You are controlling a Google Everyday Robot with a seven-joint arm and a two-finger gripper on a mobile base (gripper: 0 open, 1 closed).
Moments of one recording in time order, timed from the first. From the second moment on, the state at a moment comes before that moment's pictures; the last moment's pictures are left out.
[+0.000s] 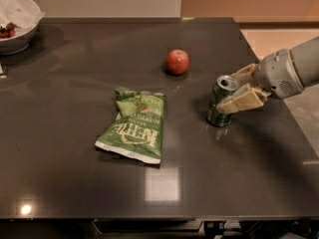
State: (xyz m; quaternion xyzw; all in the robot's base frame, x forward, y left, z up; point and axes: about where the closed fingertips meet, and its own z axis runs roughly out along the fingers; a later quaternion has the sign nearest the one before) arm 0.520 -0.167 0.890 -0.55 0.73 0.20 0.35
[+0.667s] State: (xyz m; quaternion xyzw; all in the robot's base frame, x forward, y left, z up) arm 0.515 -0.167 0.908 -0.55 0.74 0.19 0.33
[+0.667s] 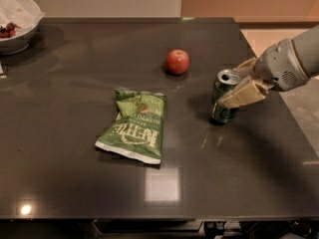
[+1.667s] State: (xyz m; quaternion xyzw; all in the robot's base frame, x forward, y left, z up) arm 0.500 -0.179 0.921 -0.62 0.77 0.07 0.14
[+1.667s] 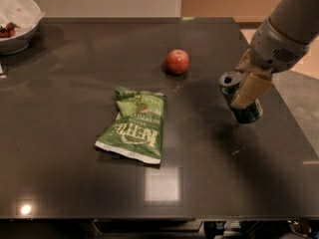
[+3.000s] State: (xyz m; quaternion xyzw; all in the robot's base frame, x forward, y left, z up) arm 0.476 -0.186 0.878 -0.67 0.74 0.03 0.01
